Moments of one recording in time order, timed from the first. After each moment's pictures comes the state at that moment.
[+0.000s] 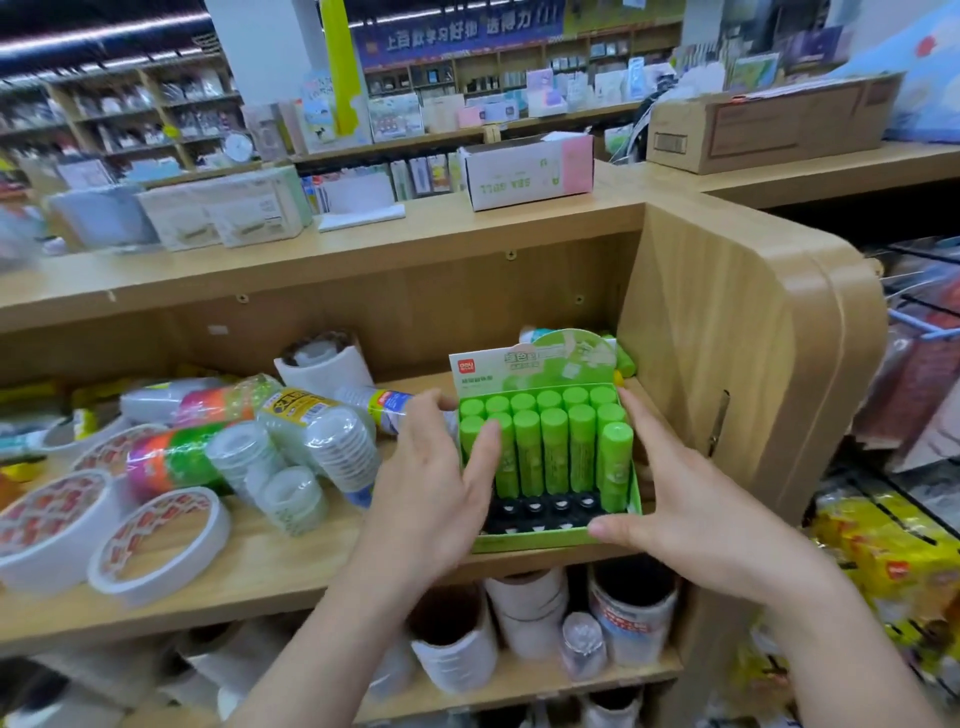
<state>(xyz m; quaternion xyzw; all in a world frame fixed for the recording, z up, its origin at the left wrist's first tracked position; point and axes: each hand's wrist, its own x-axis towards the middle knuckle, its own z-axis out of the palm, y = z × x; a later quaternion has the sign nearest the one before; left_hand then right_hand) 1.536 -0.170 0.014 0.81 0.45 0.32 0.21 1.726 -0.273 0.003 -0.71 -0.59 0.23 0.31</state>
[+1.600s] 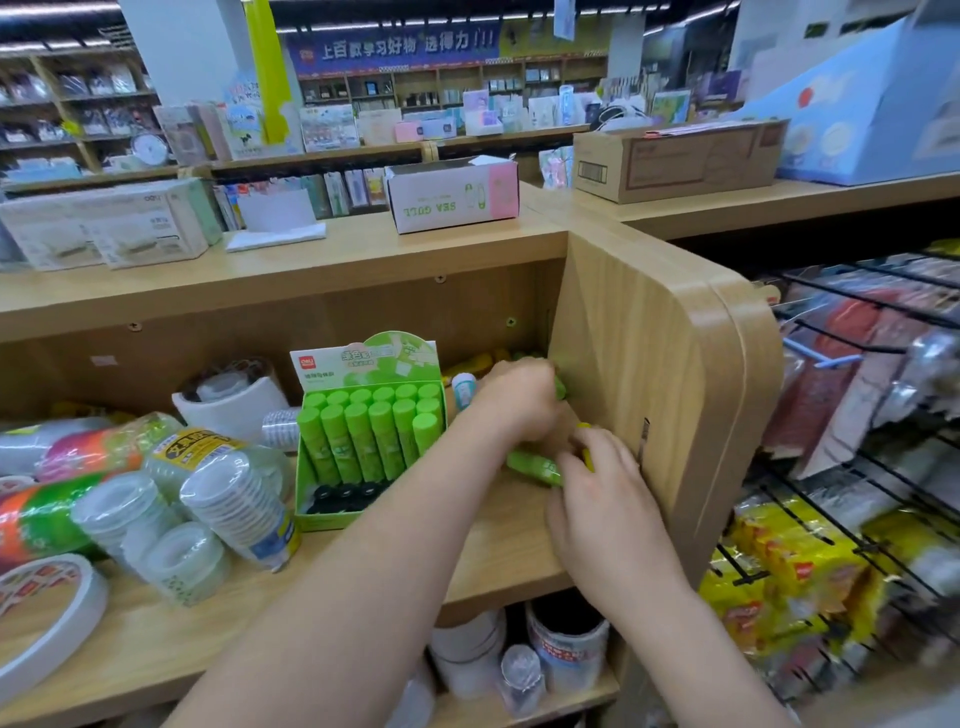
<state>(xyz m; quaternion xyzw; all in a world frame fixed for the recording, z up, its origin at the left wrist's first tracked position) 1.704 -0.113 0.041 0.93 0.36 0.02 0.09 1.725 -0.241 -0.034 -0.80 -0.53 -0.13 0.24</state>
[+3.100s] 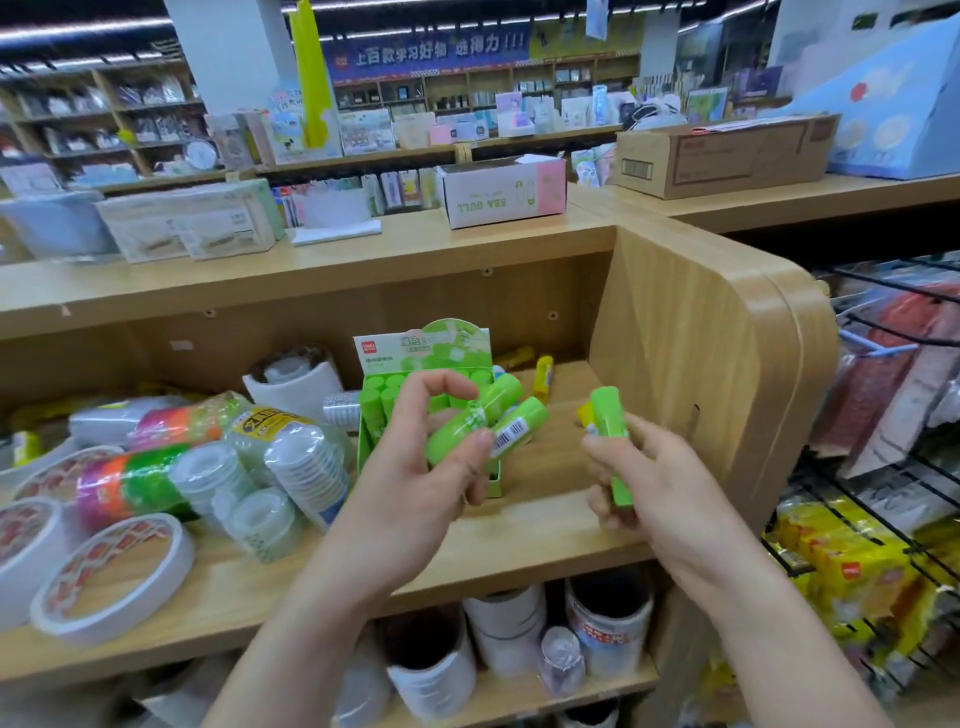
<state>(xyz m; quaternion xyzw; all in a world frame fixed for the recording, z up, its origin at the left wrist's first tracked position) 1.530 -0.177 0.044 0.73 0.24 0.38 0.52 1.704 -0.257 0.010 -0.58 -0.35 0.36 0.64</state>
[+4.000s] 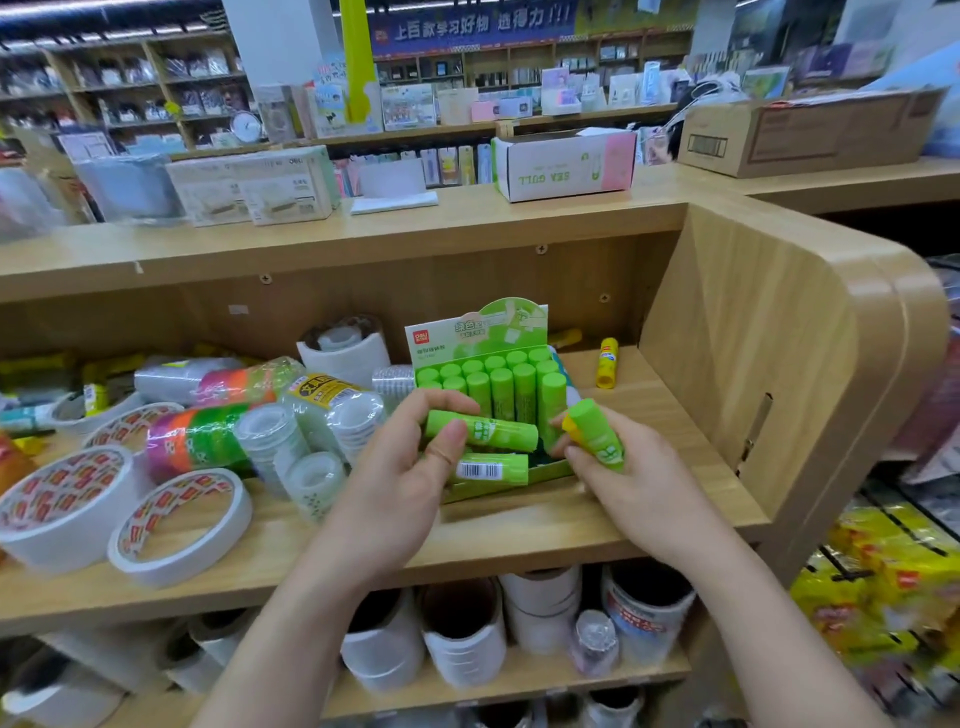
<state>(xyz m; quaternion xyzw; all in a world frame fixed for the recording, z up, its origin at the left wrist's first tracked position) 1.487 -0.155 0.021 0.75 0.33 0.39 0.42 1.688 -0.223 -0.016 -0.64 -0.57 0.17 0.48</state>
